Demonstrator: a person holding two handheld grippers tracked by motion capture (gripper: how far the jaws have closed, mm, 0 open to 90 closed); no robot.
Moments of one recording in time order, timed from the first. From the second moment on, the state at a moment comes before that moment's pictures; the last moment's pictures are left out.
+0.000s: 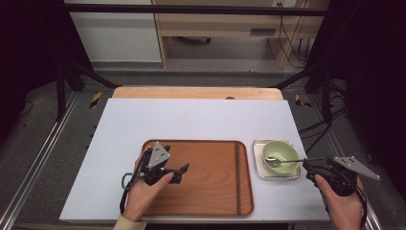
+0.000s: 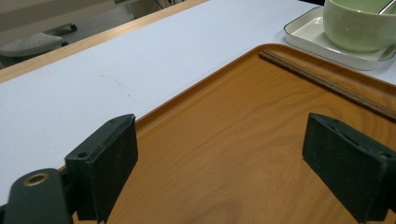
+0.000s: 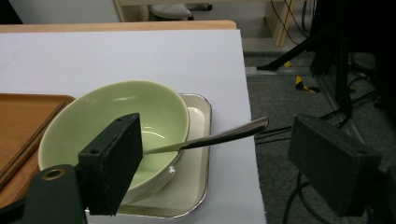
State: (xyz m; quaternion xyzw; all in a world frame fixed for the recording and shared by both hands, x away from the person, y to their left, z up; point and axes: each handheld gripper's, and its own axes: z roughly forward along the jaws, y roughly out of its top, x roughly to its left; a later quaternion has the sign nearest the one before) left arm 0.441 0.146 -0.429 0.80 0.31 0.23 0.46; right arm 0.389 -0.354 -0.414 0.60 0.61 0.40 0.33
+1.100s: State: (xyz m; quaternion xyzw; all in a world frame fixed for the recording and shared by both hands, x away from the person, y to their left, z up) left arm 0.441 0.145 -0.436 0.81 0.31 0.22 0.45; right arm 0.409 -0.353 -0.427 0.59 0.60 0.45 0.30
